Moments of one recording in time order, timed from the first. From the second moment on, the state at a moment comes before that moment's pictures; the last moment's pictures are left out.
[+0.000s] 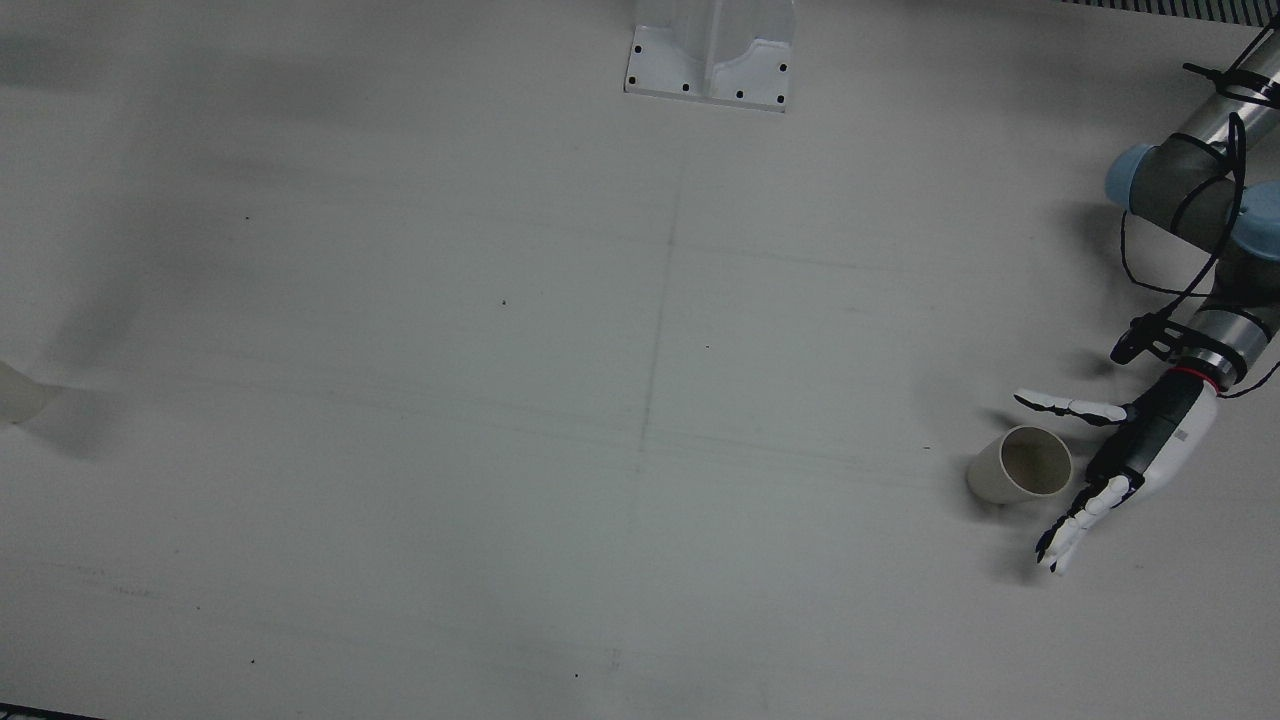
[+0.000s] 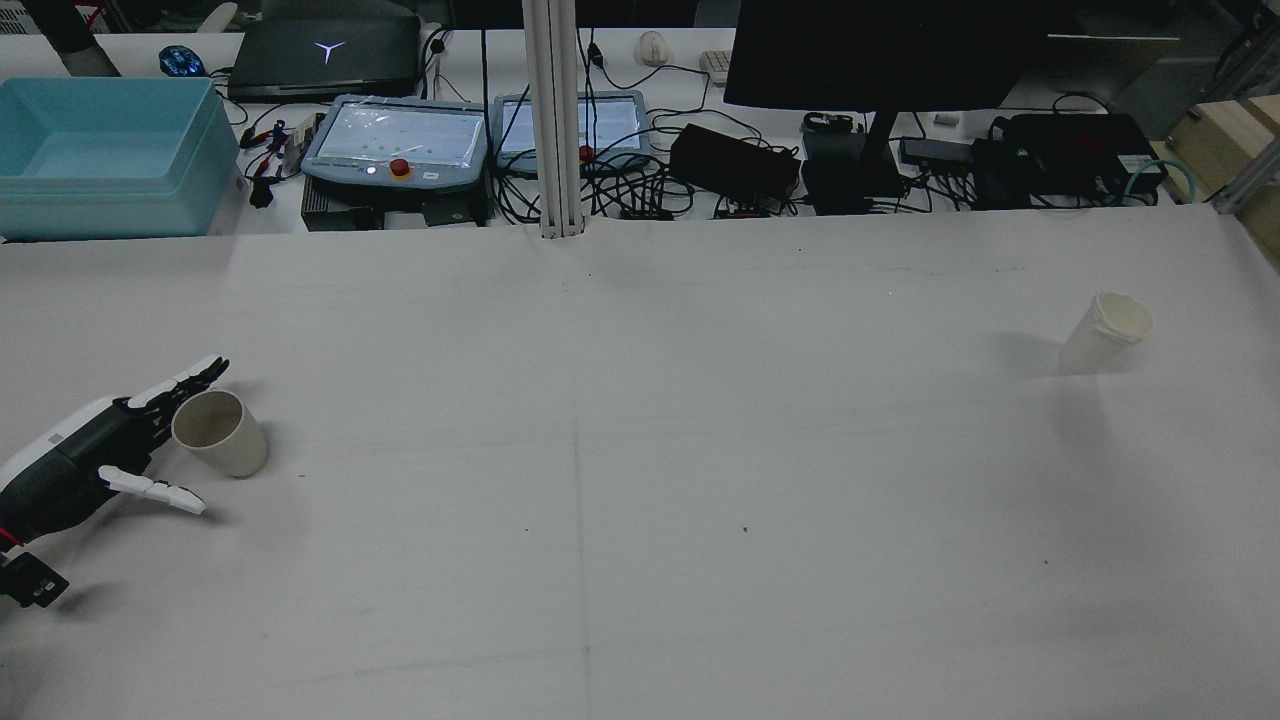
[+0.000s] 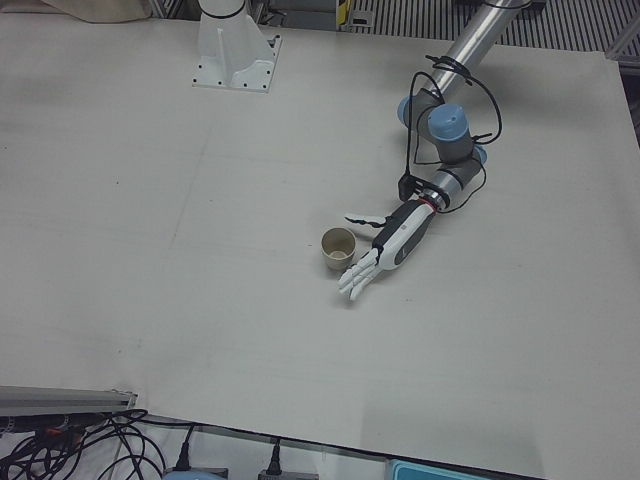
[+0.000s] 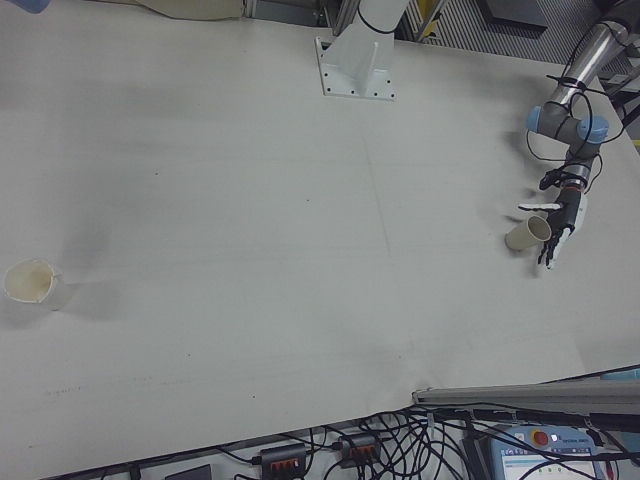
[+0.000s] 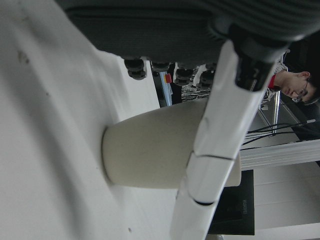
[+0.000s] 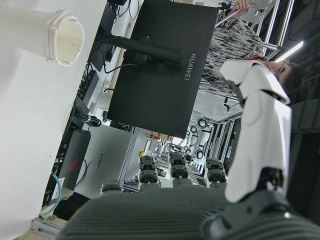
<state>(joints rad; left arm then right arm) -0.71 -1.60 -1.47 -0.41 1.24 0.39 1.51 -1.91 1.69 -2.92 -1.59 -0.25</state>
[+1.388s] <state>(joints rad) -0.71 -1.67 -1.48 -0.32 1.21 0.33 1.52 -1.91 1.69 -2.92 -1.59 -0.25</state>
